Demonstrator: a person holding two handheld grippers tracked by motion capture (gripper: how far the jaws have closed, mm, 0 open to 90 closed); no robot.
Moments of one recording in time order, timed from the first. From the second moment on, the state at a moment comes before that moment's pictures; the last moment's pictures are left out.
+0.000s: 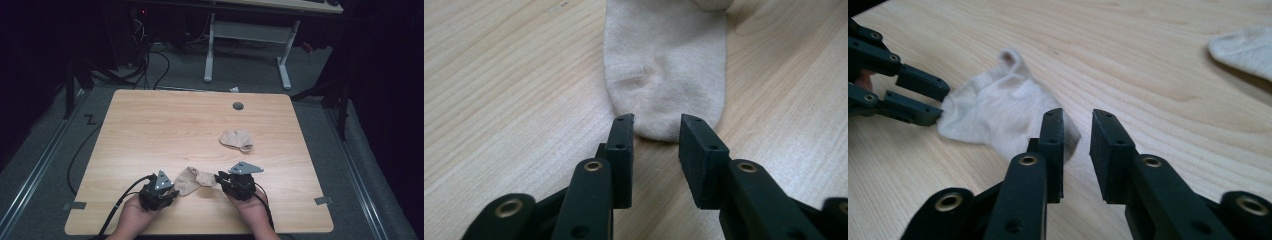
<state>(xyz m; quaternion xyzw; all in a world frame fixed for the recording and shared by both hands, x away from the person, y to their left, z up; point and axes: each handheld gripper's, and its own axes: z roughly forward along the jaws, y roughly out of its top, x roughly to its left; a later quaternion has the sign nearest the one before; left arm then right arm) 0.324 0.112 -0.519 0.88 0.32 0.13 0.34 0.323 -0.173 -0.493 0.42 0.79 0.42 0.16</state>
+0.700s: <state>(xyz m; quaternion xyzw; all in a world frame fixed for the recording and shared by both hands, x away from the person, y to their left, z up) 0.324 0.084 -0.517 0.87 0.31 0.13 0.36 0.377 -0.144 -0.506 0.40 0.82 0.35 0.21</state>
